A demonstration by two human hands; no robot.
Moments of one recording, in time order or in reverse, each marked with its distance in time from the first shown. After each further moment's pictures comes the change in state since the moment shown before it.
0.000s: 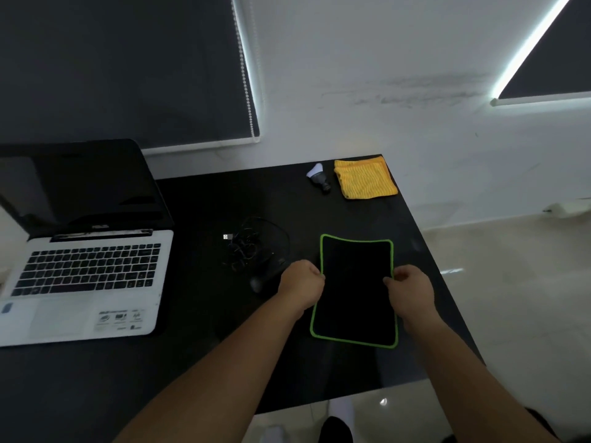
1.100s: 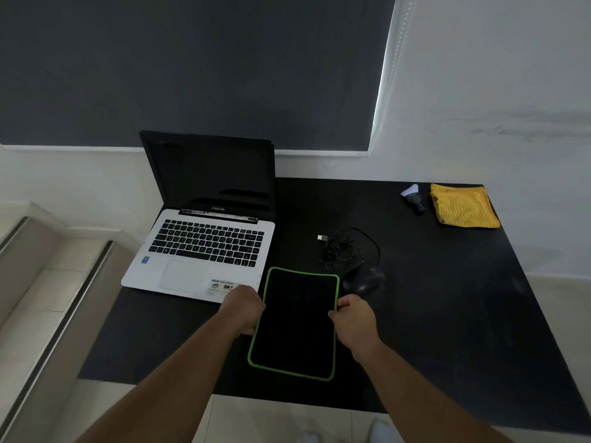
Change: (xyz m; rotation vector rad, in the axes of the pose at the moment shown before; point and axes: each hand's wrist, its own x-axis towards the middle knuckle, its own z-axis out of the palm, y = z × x) left_hand -0.058 -0.188 -0.208 -0.140 0.190 -0.404; right_hand -0.145 -0.084 0.207 -0.084 -0.409 -0.089
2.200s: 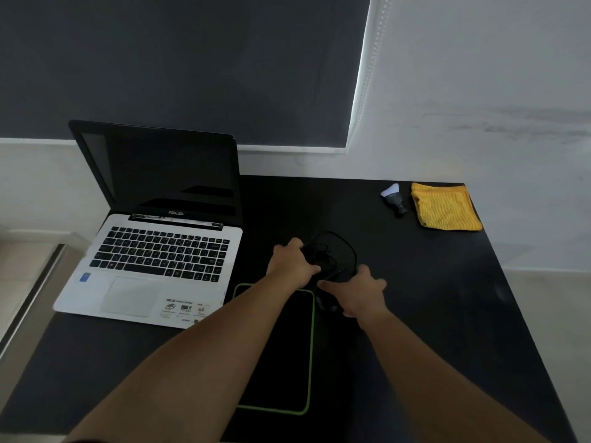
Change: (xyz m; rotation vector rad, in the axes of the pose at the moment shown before) left_hand 0.065 0.146 0.104 0.328 0.040 0.362; right_hand 0.086 -0.032 -0.061 -0.170 0.024 0.165
